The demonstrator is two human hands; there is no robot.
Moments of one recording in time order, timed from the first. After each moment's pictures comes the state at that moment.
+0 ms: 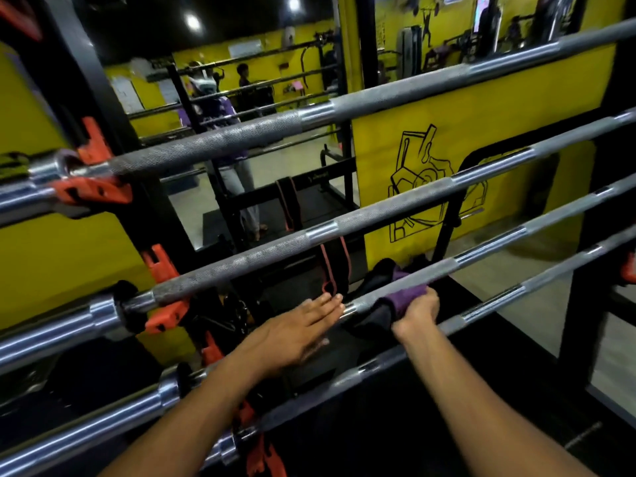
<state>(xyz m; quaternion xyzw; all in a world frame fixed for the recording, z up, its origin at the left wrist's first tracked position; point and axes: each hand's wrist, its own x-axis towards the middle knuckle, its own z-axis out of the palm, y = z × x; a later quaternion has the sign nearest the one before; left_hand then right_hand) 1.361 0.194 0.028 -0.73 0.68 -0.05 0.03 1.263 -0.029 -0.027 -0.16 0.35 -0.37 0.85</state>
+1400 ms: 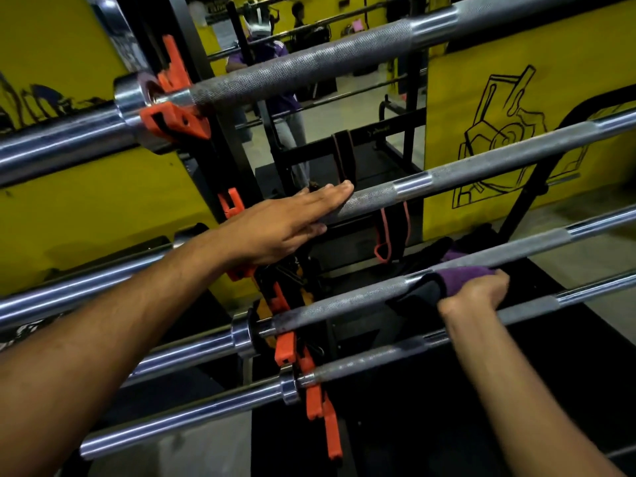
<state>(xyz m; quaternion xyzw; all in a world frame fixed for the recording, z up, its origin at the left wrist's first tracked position) 1.412 0.255 0.163 -0.79 0.61 -0.01 0.00 1.276 0.035 0.007 -0.09 0.42 -0.36 0.83</state>
